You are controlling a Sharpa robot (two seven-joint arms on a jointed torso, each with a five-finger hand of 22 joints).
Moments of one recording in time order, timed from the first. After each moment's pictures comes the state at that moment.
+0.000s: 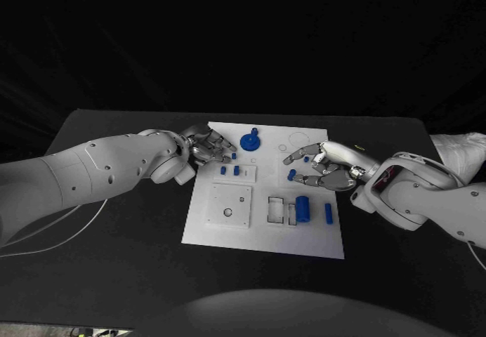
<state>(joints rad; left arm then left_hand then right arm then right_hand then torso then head) 1.26 -0.63 -0.23 1.12 -0.61 -0.11 0.05 1.72 -0.05 0.04 0.28 0.38 0.96 0.03 0.07 0.15 0.86 0.02 1.36 1.03 1.15 -0.05 1.32 0.77 0.08 1.39 0.06 1.30 1.31 1.25 -0.96 -0.22 1.66 -1.23 -0.39 0.25 1.39 -0.04 0.27 0.11 0.33 0.75 0.04 0.27 0.13 1.46 -0.03 1.57 1.31 1.46 -0.08 1.57 1.31 0.05 1.42 0.04 1.38 1.31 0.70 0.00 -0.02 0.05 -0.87</state>
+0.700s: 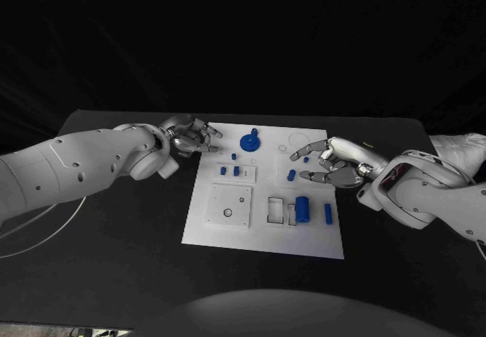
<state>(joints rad) 1.30 -0.75 -0.22 1.21 -0.60 -0.15 0.12 1.64 -0.09 0.02 0.29 0.33 0.89 0.04 0.13 0.13 0.63 0.03 1.11 0.74 1.21 -0.04 1.36 0.90 0.05 1.42 0.08 1.34 1.31 1.26 -0.99 -0.22 1.67 -1.23 -0.41 0.25 1.39 -0.04 0.27 0.11 0.33 0.76 0.04 0.27 0.13 1.46 -0.03 1.57 1.31 1.46 -0.08 1.57 1.31 0.05 1.42 0.04 1.38 1.31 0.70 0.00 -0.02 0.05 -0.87</state>
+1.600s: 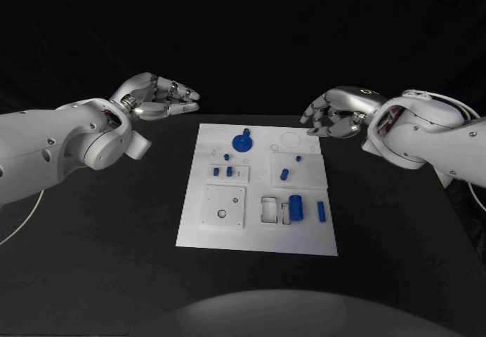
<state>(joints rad) 1.44 -0.89 -0.23 1.40 -0.48 -0.21 0.33 1.47 -0.02 -0.14 0.29 0.22 0.98 0.09 0.14 0.09 0.49 0.06 0.51 0.20 0.44 0.06 0.49 0.23 0.13 0.53 0.20 0.18 1.00 1.44 -0.94 -0.22 1.51 -1.42 -0.29 0.02 1.44 -0.09 0.29 0.13 0.22 0.93 0.10 0.22 0.21 0.99 0.03 0.53 0.74 1.43 -0.03 1.29 1.31 0.10 1.24 0.07 1.01 1.31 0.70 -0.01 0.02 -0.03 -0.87</state>
